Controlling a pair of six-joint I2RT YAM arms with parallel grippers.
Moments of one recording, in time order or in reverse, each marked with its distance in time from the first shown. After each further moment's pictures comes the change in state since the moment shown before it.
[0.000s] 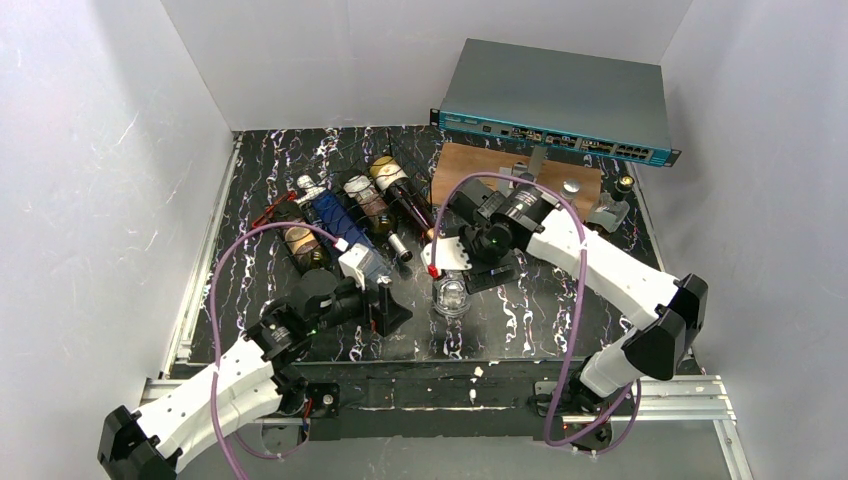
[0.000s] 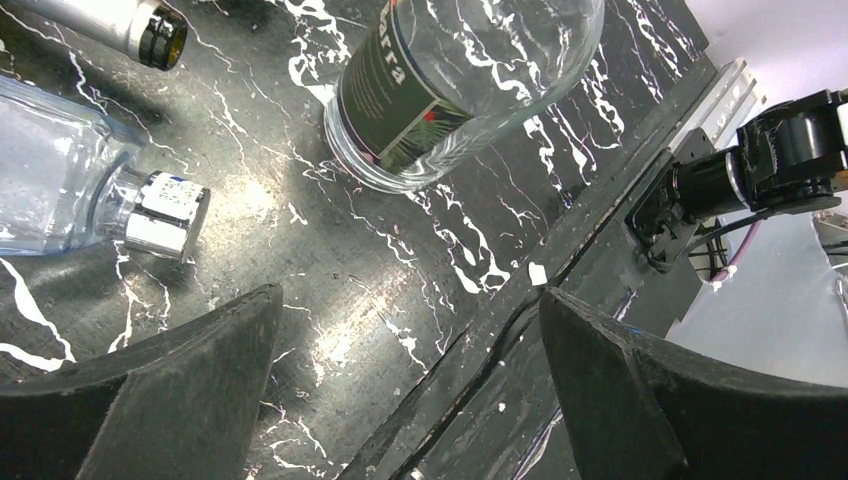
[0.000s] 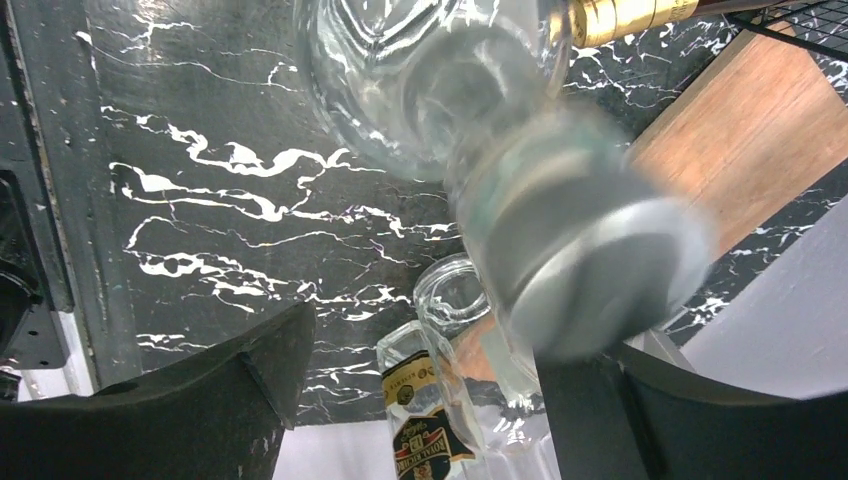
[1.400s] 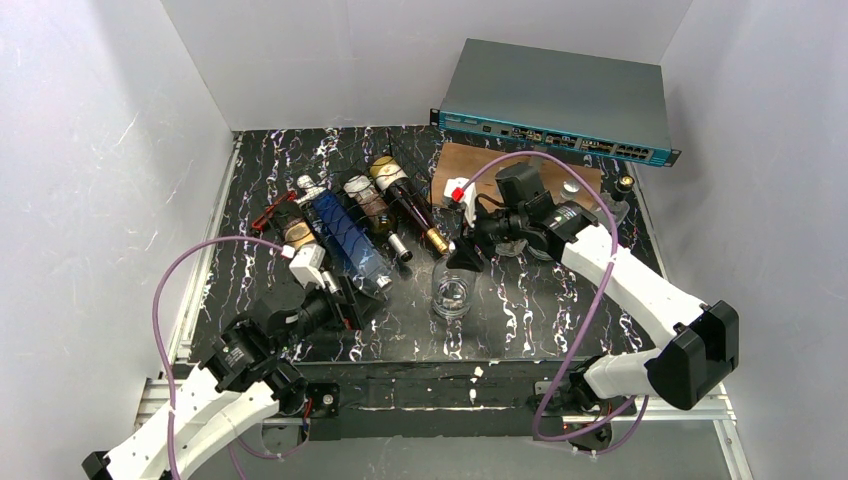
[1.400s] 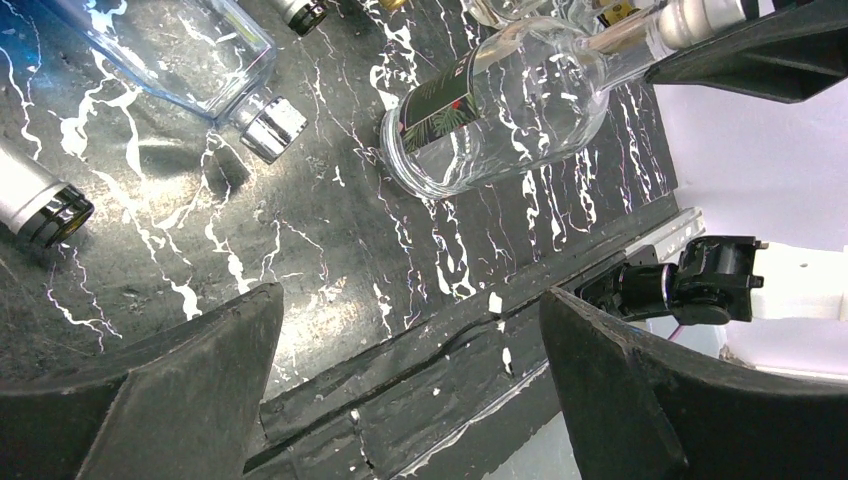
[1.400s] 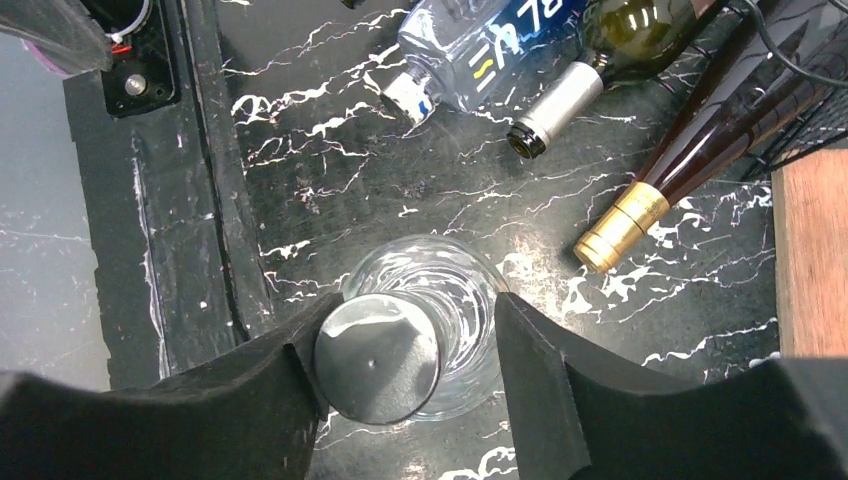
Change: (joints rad) left arm -0.016 -0.248 0.174 -0.450 -0.262 -0.293; right arm -0.256 -0.190 -0.354 0.727 -0.687 0.705
